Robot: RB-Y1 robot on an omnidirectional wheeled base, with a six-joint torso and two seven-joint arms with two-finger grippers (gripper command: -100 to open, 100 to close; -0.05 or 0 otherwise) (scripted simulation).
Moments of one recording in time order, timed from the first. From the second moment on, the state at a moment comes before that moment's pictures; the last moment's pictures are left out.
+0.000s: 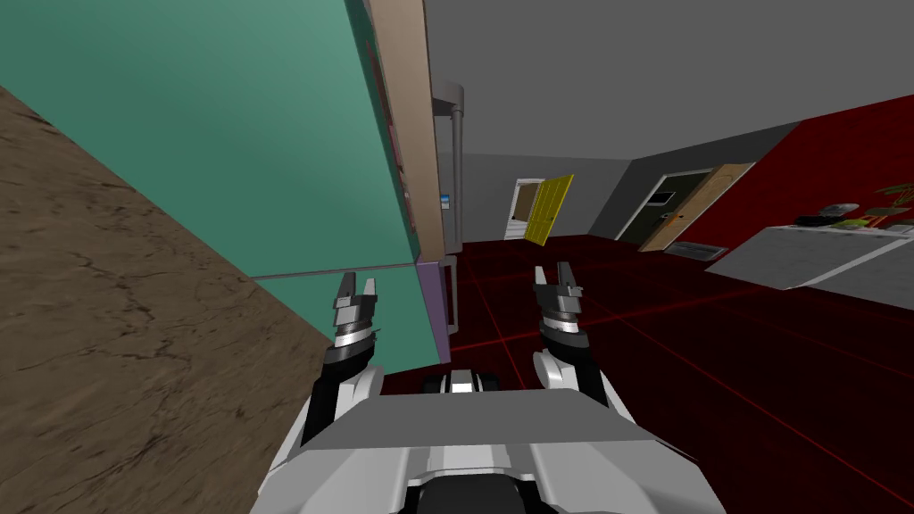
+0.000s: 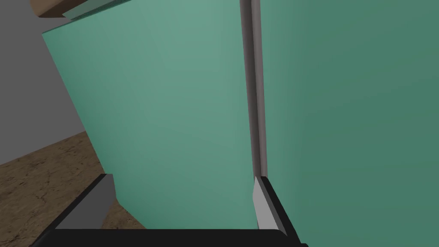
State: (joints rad) left arm 0.53 0.00 0.05 -2.23 0.06 -0.58 -0.12; right arm 0.47 0.00 -0.01 -2.22 0.04 -0.65 -0.10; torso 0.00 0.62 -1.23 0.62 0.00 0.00
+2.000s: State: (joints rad) left arm 0.35 0.18 0.11 -2.34 0.19 -0.13 -0.13; right arm 0.47 0.00 -0.01 -2.22 0.04 -0.65 -0.10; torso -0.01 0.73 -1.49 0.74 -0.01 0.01
